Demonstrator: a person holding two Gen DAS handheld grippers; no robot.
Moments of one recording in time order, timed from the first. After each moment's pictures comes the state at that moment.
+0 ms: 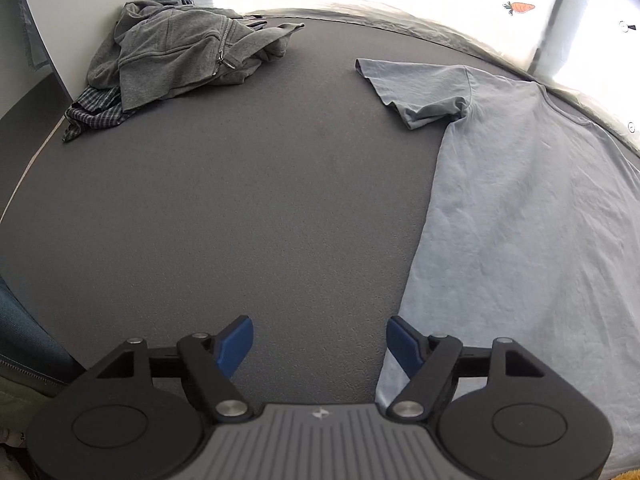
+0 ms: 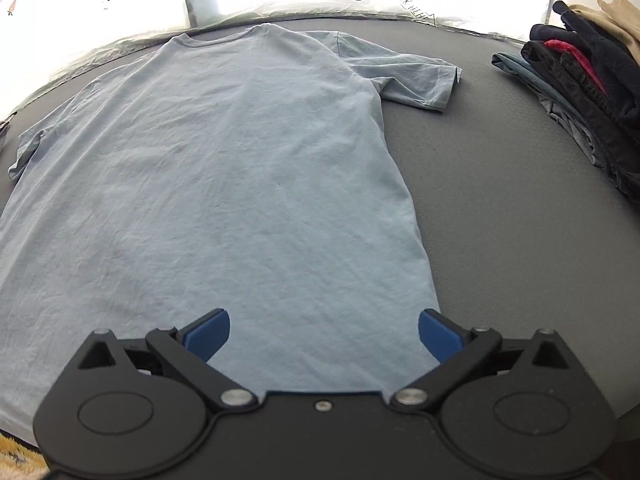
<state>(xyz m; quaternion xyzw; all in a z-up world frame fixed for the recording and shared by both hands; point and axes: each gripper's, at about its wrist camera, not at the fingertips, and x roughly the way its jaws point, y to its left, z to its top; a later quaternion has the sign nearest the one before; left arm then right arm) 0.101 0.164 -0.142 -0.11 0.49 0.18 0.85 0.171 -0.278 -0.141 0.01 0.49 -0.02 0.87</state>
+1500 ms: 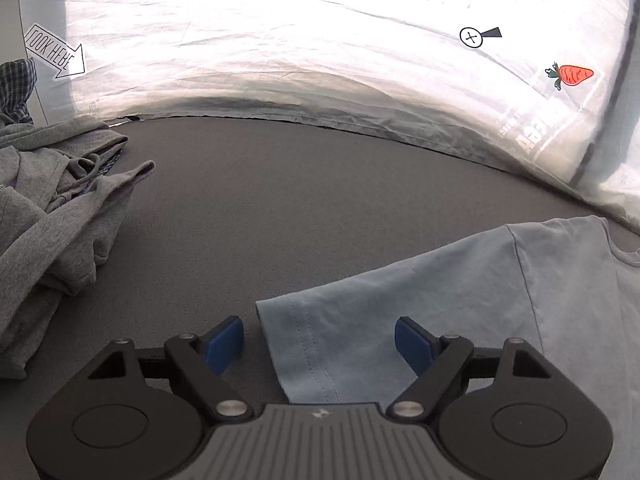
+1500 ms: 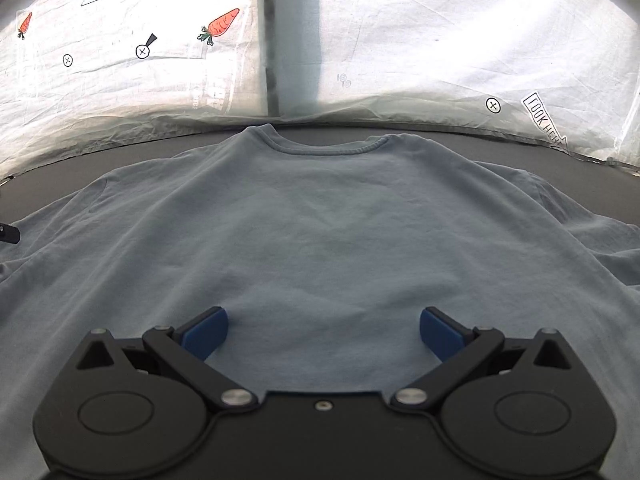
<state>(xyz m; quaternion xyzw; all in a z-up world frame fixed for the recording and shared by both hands) 0.454 0.221 -0.193 -0.06 0.39 0.12 0.91 0.402 -0.104 -0.195 0.00 0.34 0.01 0.94</state>
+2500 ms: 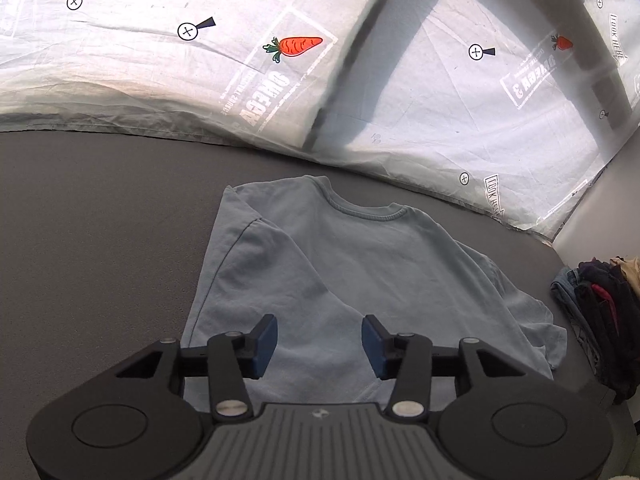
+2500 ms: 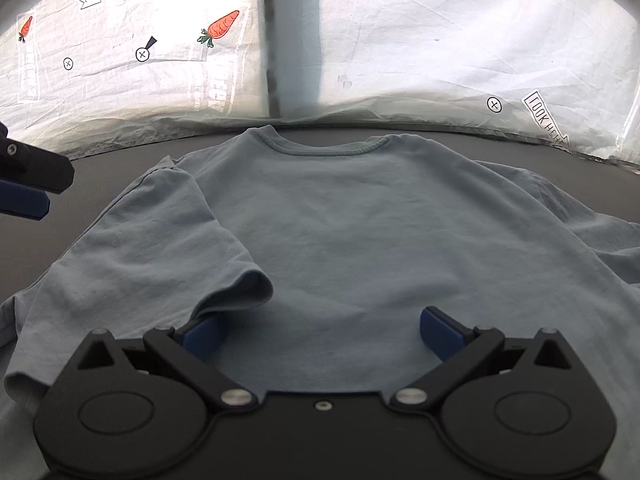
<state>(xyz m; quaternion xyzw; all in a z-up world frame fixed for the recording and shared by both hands) 0.406 0.077 -0.133 -0.14 0.40 -0.11 0.90 0.401 -0.106 -0.194 0.00 0.34 0.01 0.94</state>
